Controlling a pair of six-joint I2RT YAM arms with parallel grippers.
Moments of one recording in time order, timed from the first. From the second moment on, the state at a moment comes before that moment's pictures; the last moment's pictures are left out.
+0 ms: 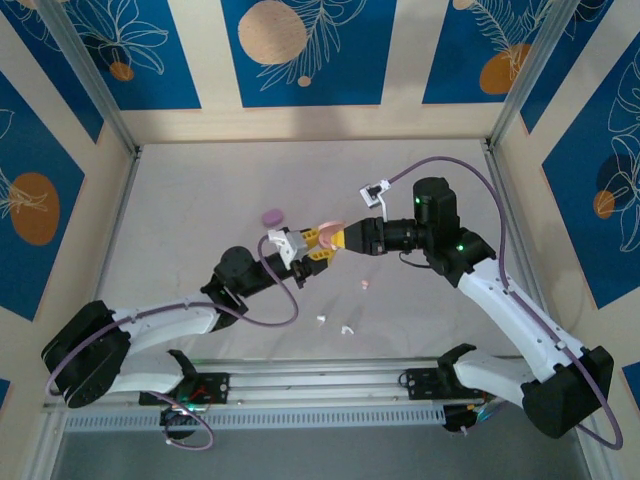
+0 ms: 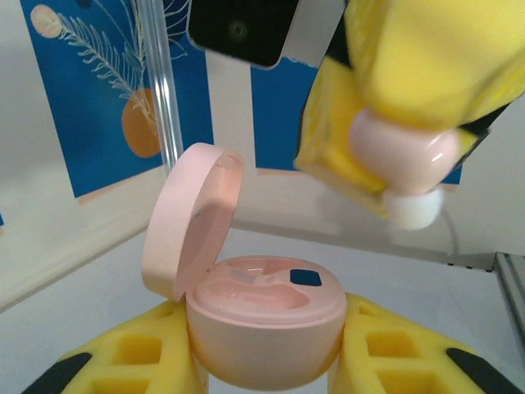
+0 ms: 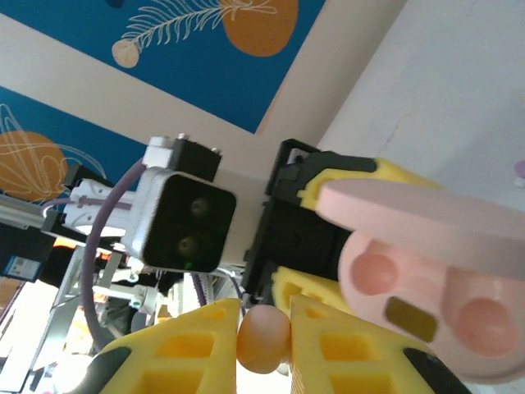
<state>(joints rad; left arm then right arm) -0.85 1.26 0.52 0.88 0.29 0.01 0.49 1.07 0.99 -0.30 -0.96 0.71</state>
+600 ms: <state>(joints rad) -0.85 1.26 0.53 0.91 0.32 -0.01 0.56 1.09 1.05 -0.35 -0.76 0.68</state>
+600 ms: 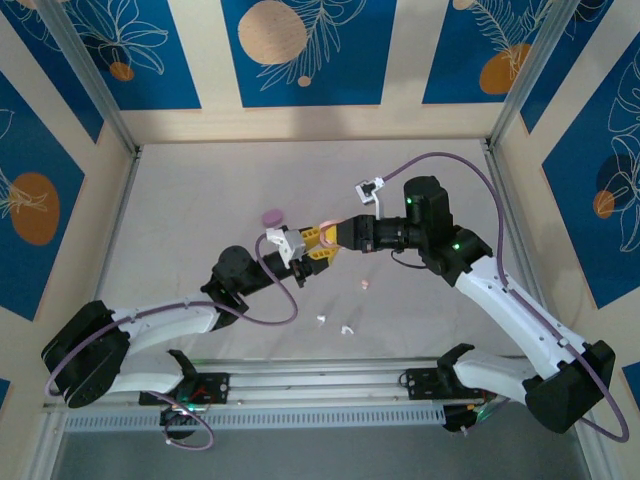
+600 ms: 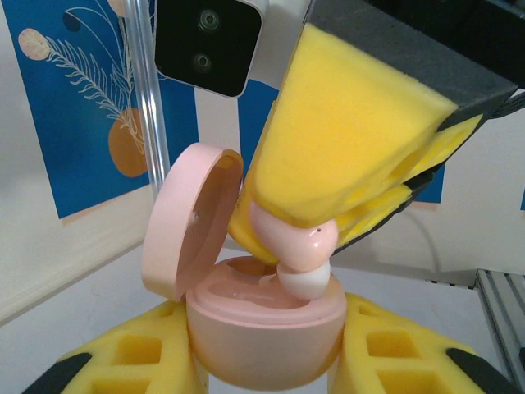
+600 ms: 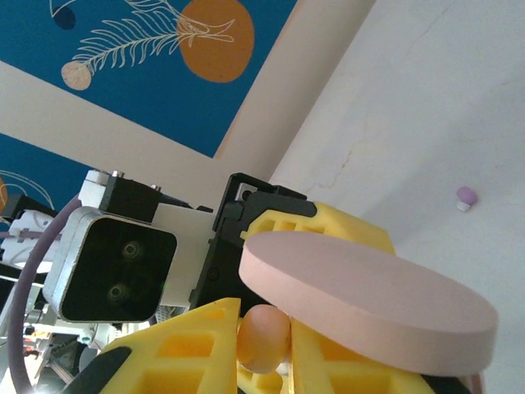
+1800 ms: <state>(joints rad) -0.85 1.26 0.53 0.90 0.32 -0.02 0.62 1.15 1.18 -0.55 -0.59 0.61</state>
